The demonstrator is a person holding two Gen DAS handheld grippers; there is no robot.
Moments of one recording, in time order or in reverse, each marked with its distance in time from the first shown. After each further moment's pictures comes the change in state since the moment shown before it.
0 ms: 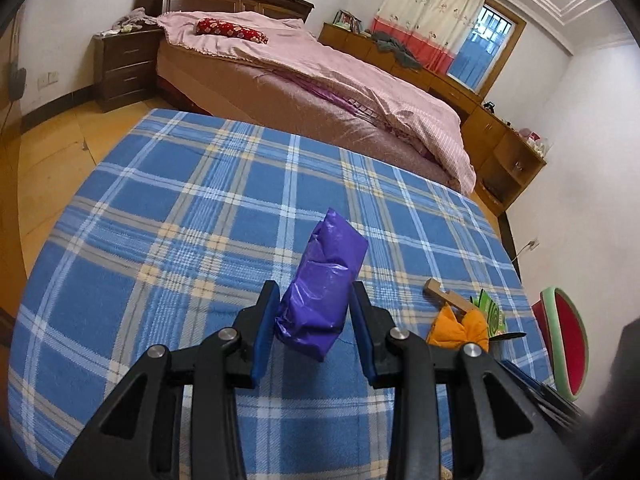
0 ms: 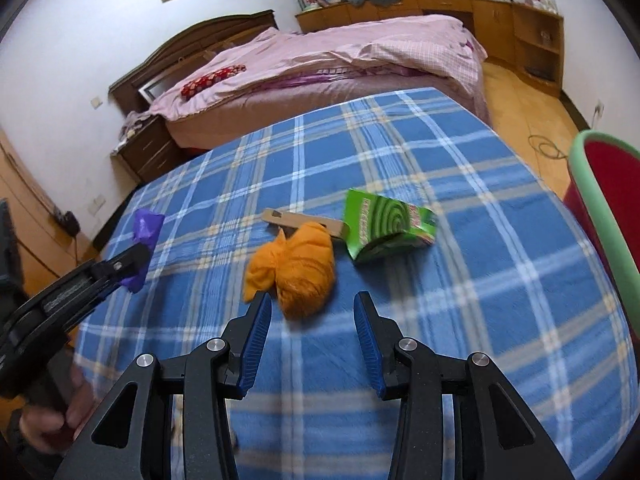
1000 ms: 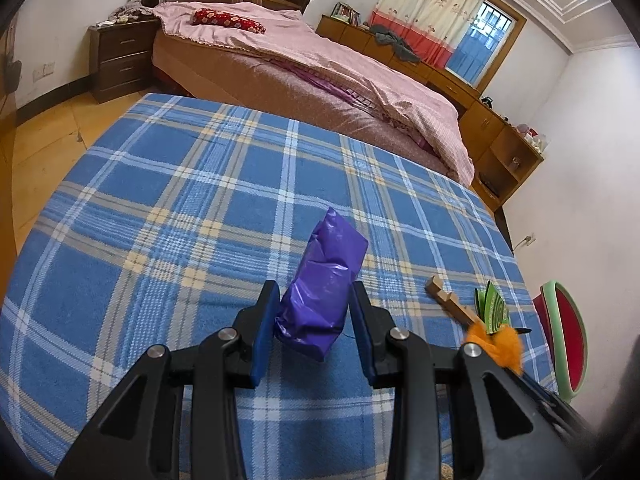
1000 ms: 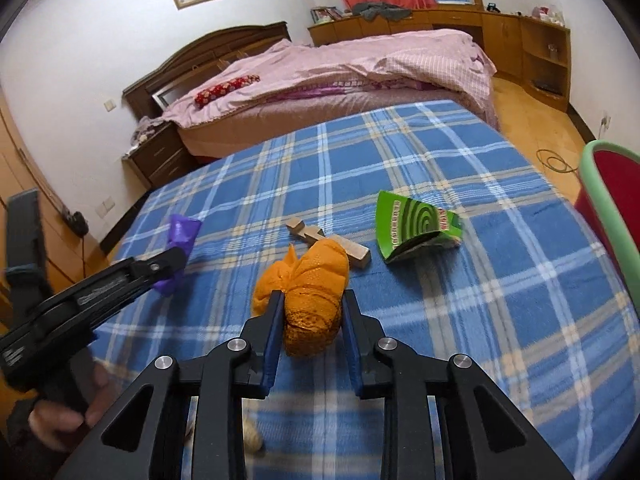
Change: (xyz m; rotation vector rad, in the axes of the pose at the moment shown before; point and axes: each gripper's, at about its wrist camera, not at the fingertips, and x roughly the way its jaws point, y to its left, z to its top) left arm 0.014 0.003 -0.005 -0.002 0.032 -0.016; right arm -0.014 0.015 -0.013 -0.027 -0.060 0.045
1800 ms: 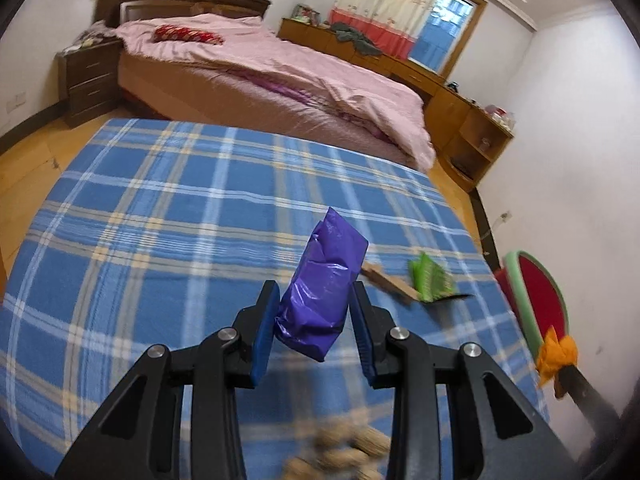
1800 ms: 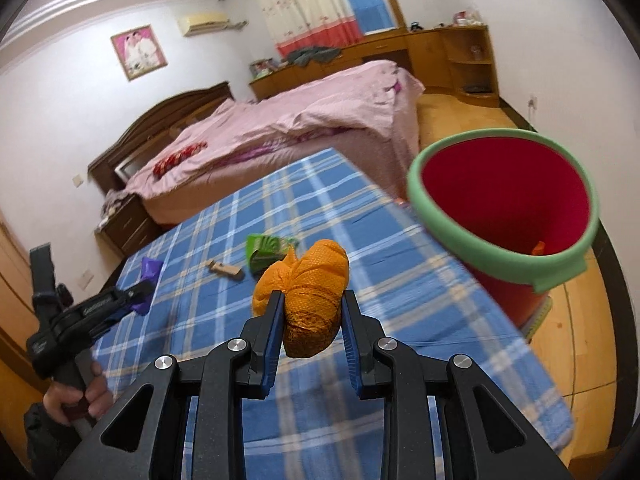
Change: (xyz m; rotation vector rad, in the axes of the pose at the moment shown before) left arm -0.037 -0.058 -0.020 0.119 -0.004 -0.085; right arm -0.126 -0.095 -0.035 0.197 -0.187 -0.111
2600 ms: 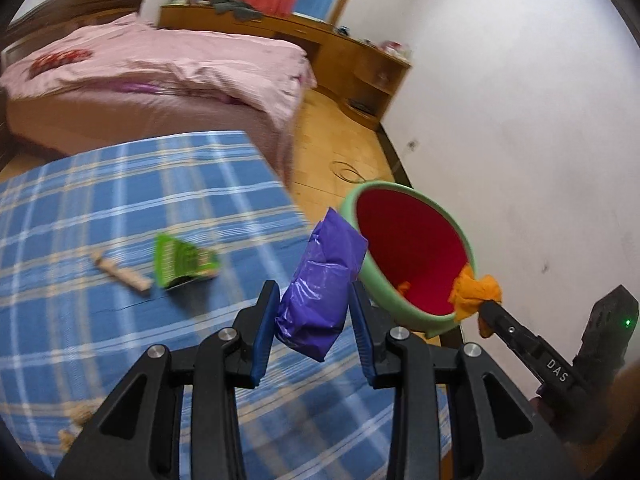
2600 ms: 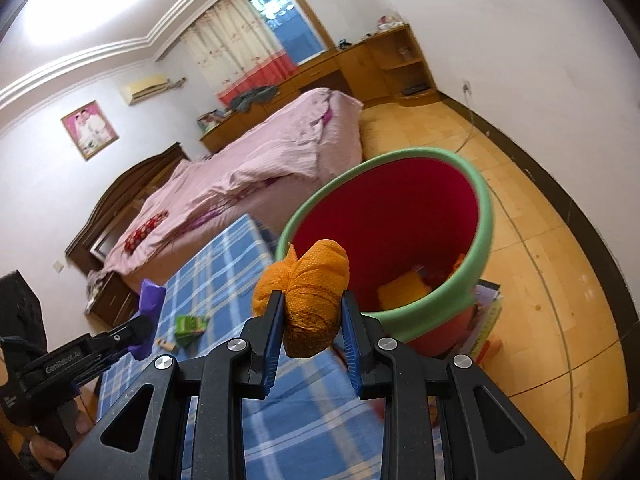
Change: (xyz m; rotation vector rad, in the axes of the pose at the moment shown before) left arm 0.016 -0.204 -0.016 0.278 0.157 -0.260; right arm -0.045 -0.123 0.032 0.237 -0.121 -0.070
